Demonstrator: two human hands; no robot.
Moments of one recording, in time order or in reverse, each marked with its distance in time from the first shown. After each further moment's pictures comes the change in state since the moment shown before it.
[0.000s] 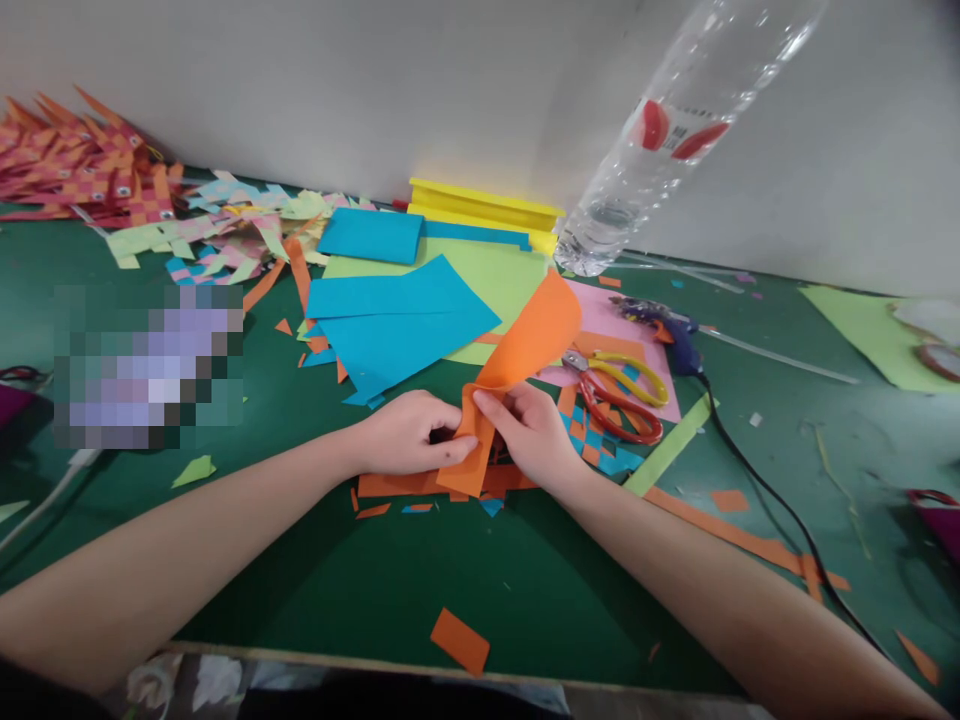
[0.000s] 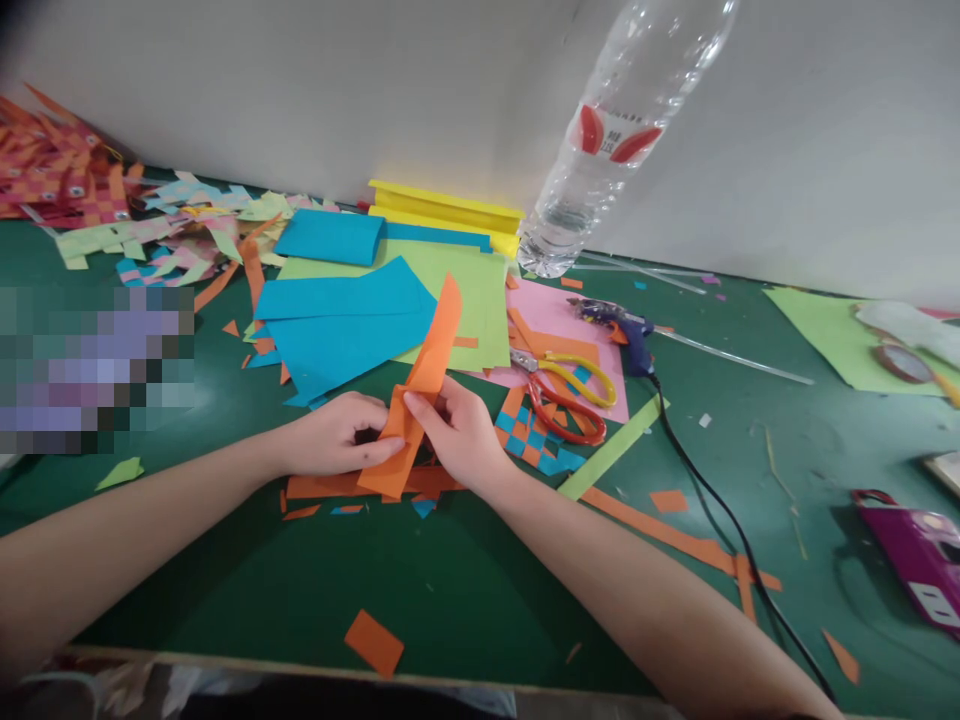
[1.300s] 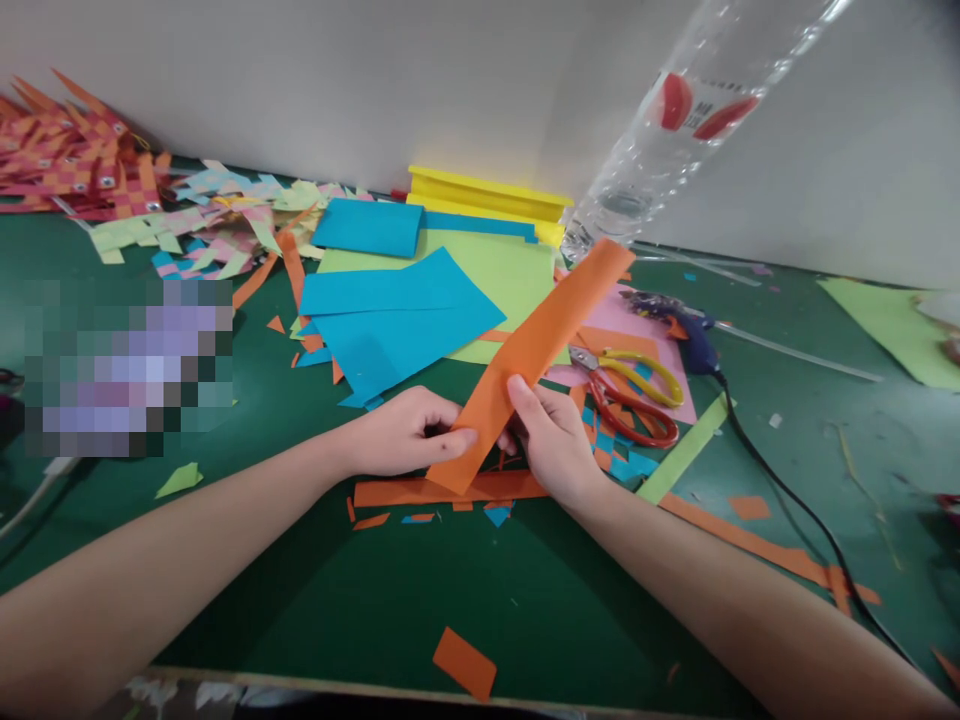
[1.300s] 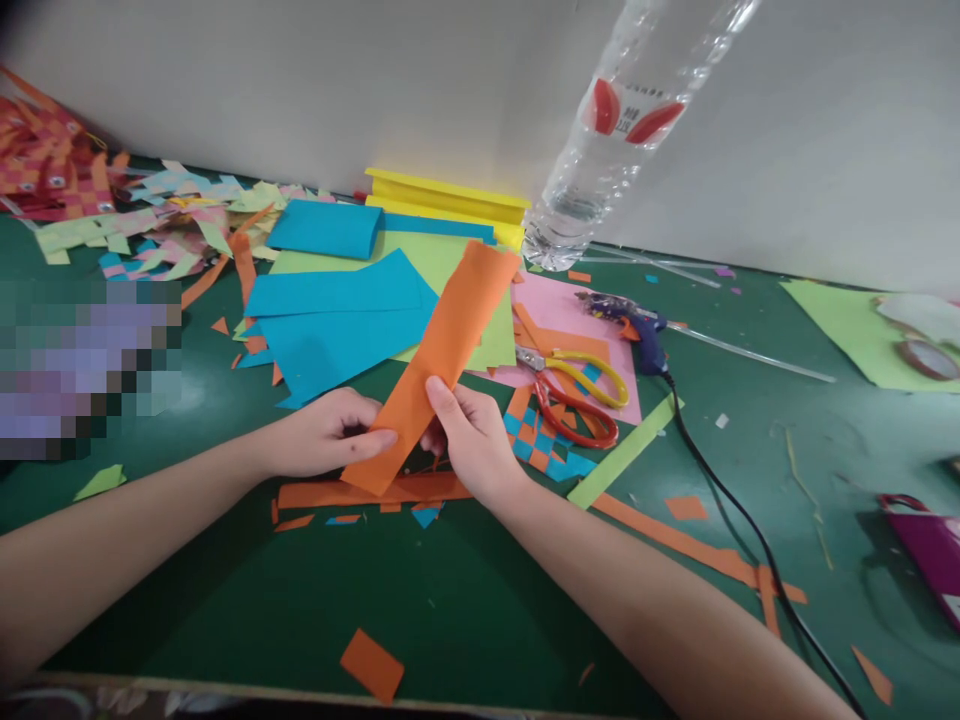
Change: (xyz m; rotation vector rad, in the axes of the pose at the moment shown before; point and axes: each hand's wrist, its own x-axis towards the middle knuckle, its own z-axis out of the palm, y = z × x) left_hand -0.001 0.001 -0.006 -0.289 -0.043 -0.088; right_hand -0.001 0.001 -0.001 0.259 0.055 0.019
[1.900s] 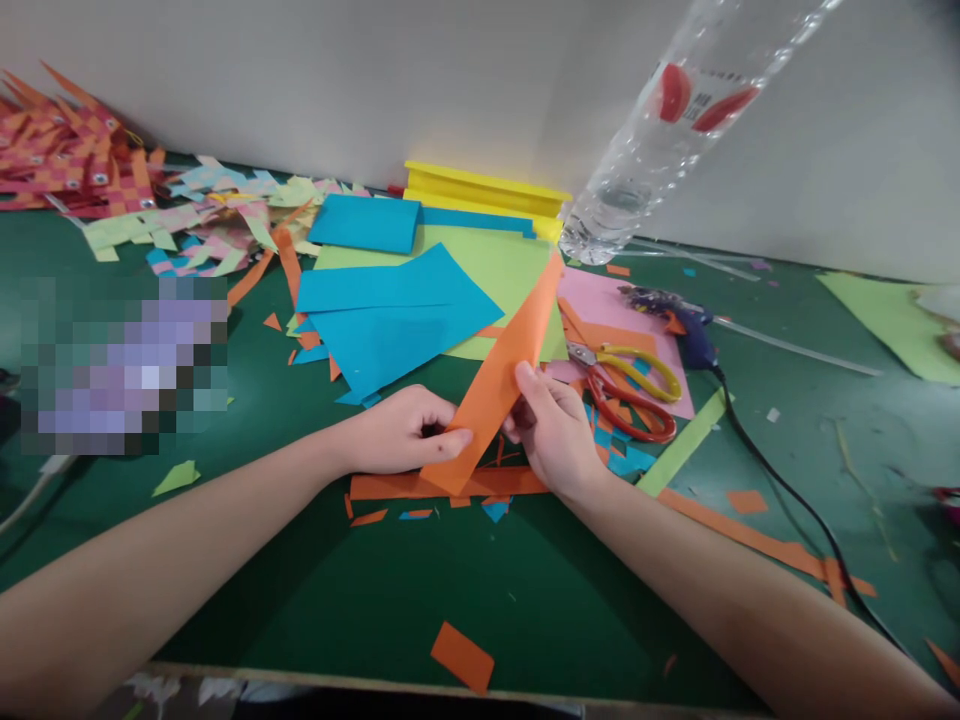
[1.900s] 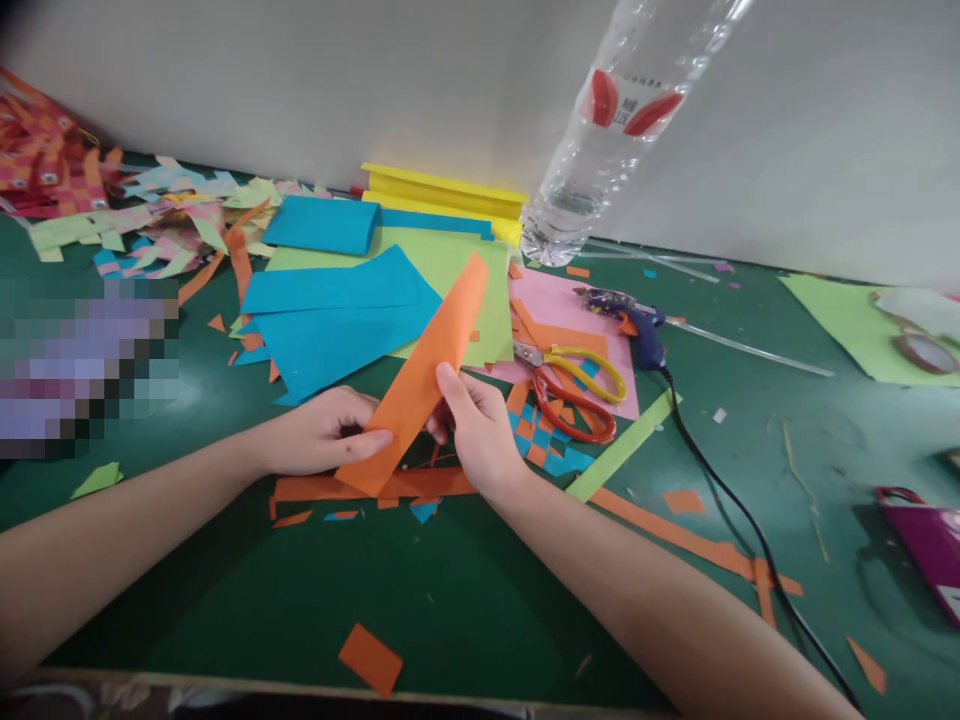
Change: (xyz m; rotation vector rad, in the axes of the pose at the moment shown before) left_hand -0.001 -0.003 -0.001 0.041 -0.032 0.002; right_hand 0.004 0.005 -0.002 0.156 0.051 0.002
